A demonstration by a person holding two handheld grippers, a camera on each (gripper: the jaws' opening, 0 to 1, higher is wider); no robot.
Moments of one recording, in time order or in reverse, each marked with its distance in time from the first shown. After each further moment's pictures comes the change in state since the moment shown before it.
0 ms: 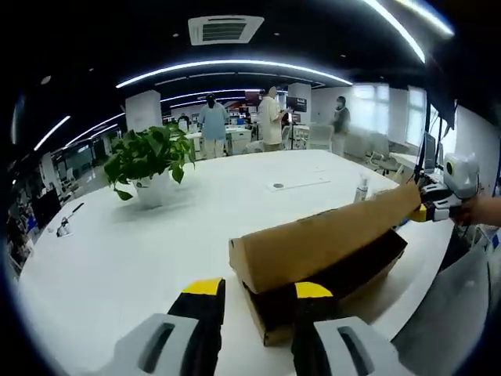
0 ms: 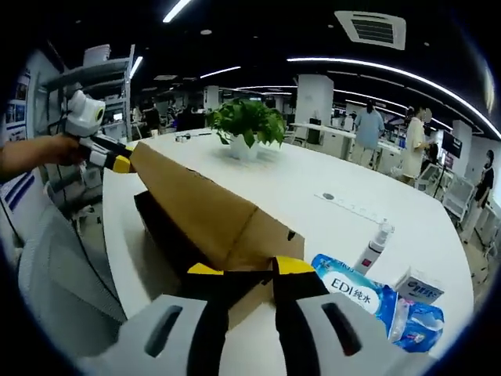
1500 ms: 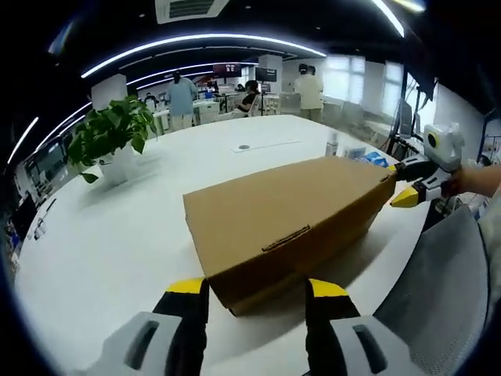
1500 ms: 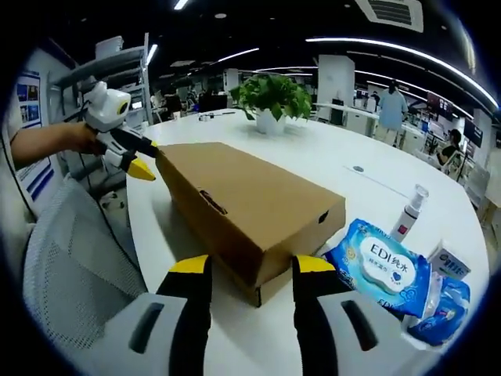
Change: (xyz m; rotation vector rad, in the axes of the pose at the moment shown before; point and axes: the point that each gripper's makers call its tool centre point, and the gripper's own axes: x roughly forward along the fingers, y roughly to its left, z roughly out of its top) left arm 0.013 -0.037 -0.058 0.061 0.167 -0.144; right arm 0.001 0.036 -0.045 0.046 0.105 0.139
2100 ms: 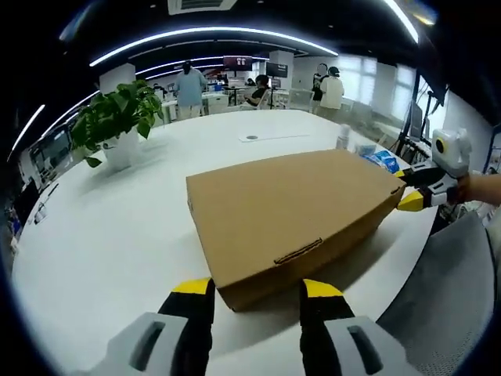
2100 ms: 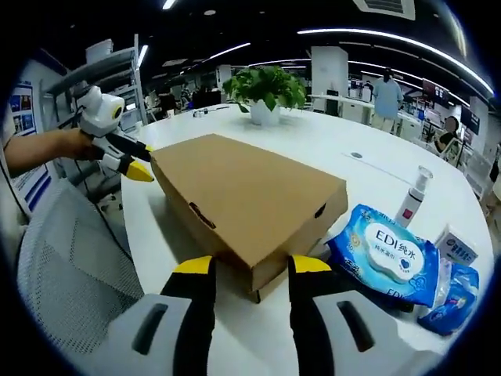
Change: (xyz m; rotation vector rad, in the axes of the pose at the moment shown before) left arm 0.014 0.005 -0.014 -0.051 0.026 0.028; right arm 0.011 -0.004 -0.015 0.026 0.031 -0.014
